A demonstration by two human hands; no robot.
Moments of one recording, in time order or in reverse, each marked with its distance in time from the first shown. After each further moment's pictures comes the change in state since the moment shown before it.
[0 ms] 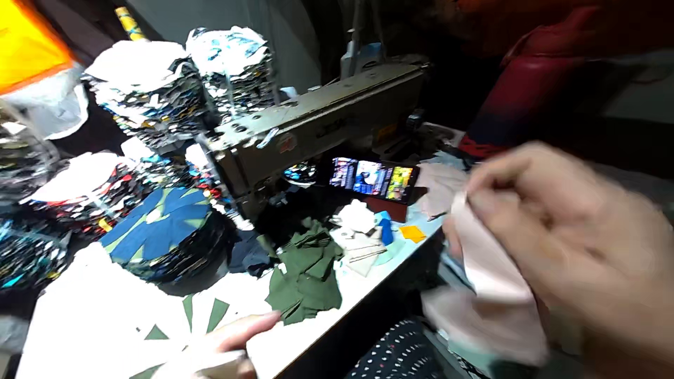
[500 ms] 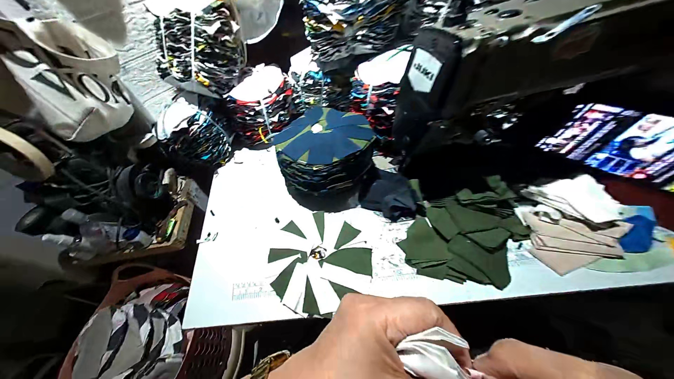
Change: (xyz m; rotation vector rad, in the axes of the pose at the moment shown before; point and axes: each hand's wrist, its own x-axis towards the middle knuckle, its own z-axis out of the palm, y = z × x) left_hand -0.042 -0.006 0.007 0.172 -0.022 0.091; right_hand -0.064 -0.067 0.118 0.326 -0.573 -0.321
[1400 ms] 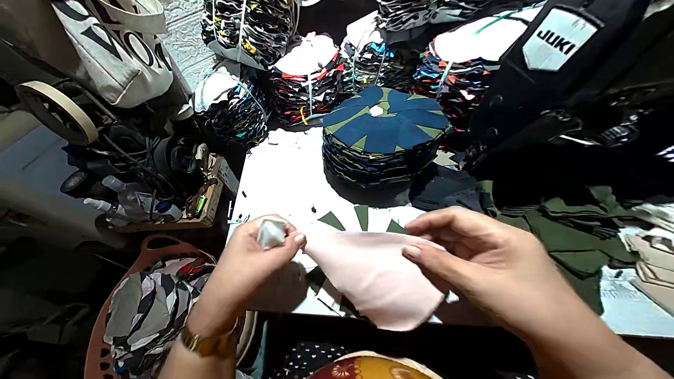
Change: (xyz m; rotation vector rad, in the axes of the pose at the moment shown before) left_hand -0.065 -0.014 -0.132 0.227 0.558 -0.382; right_hand 0.095 0.075 0.061 0.389 0.174 0.225
